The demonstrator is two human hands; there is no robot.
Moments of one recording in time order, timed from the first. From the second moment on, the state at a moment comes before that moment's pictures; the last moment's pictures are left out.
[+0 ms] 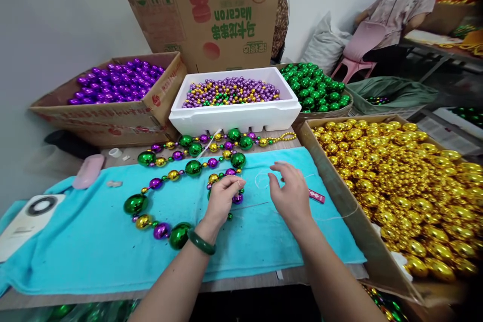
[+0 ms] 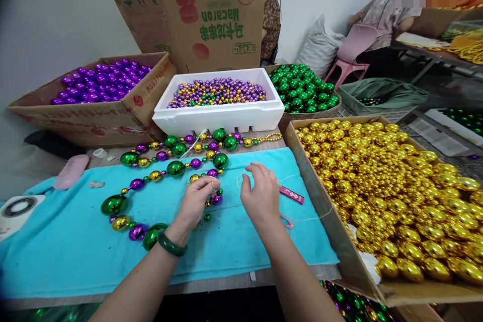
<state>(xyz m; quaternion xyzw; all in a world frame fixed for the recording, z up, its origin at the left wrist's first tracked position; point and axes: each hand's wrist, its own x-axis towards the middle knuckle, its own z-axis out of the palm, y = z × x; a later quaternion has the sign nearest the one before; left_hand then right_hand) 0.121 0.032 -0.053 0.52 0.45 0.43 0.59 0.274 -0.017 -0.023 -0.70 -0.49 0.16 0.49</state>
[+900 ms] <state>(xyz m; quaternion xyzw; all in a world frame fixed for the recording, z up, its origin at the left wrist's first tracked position) 0.128 0.023 -0.051 0.47 0.42 0.37 0.68 0.263 -0.008 -0.032 -0.55 -0.37 0.58 0.48</state>
